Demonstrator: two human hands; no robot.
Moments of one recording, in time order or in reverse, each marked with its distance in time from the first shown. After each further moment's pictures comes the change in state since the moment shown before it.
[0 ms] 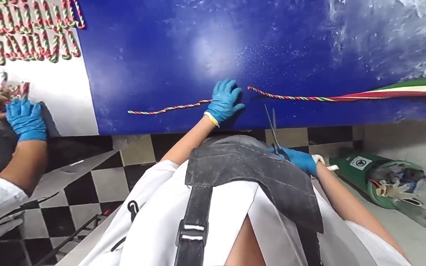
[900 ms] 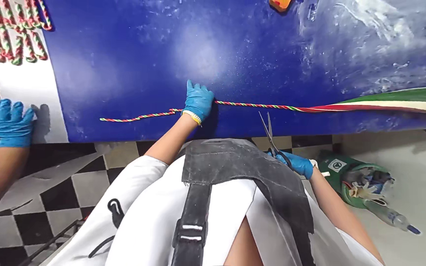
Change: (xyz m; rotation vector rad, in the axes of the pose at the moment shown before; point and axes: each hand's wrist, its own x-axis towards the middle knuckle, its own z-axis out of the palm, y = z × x) left_hand 0.055 0.034 -0.044 0.258 -0.301 -0.211; right_hand -0.040 0.075 -0.071 0.454 -0.054 -0.034
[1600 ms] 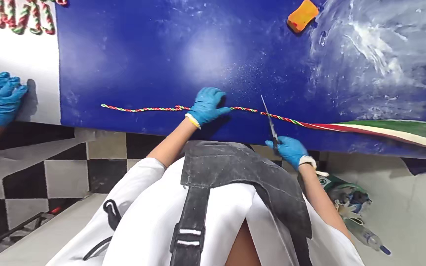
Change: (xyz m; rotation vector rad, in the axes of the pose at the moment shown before) left_hand -0.015 -0.027 0.032 -0.421 0.191 0.075; right_hand 0.030 -0.117 0.008 -0.824 0.592 0.277
